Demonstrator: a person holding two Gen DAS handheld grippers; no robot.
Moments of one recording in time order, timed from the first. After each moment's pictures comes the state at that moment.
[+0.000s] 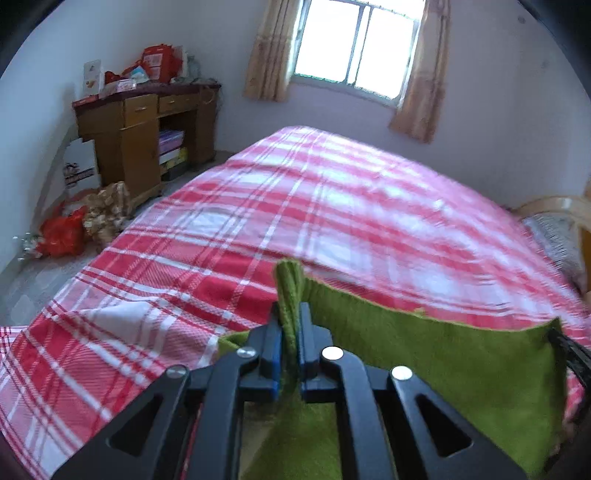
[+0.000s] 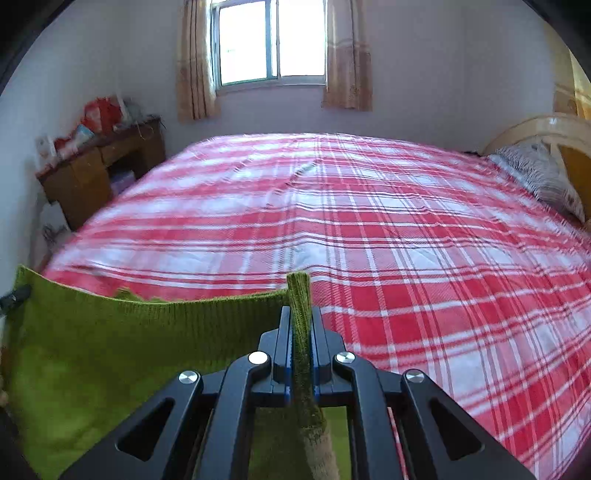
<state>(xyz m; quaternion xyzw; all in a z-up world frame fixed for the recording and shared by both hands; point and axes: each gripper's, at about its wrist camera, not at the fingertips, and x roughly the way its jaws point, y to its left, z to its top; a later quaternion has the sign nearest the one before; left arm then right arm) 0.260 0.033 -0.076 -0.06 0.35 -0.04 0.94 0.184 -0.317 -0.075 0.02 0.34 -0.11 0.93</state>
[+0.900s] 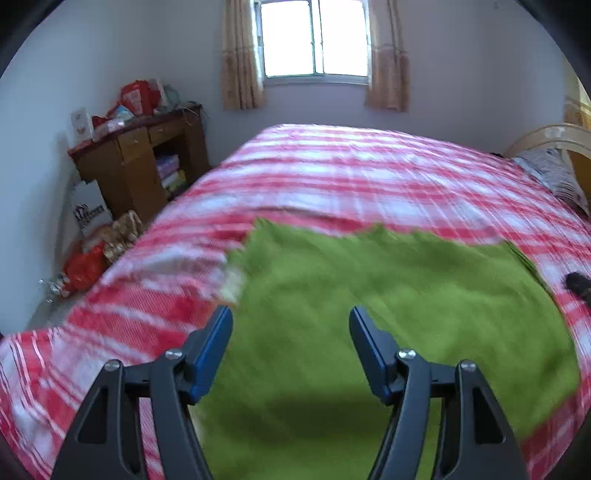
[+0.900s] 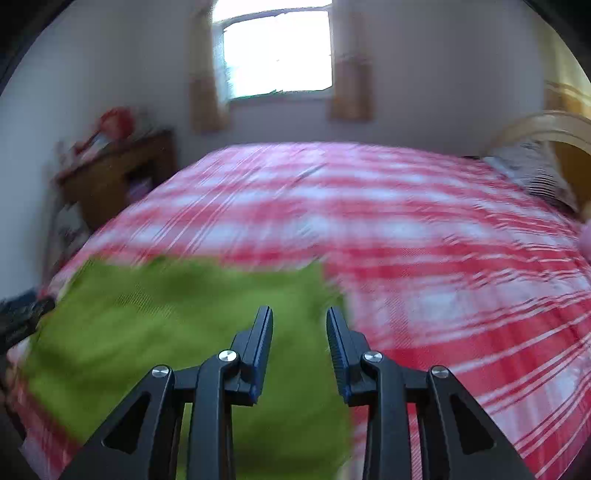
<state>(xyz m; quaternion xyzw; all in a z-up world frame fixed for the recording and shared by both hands) 0.128 0.002 -0.063 0.05 0.34 -0.06 0.94 0.053 -0.280 -0.071 0.04 0.32 -0.06 0.94</state>
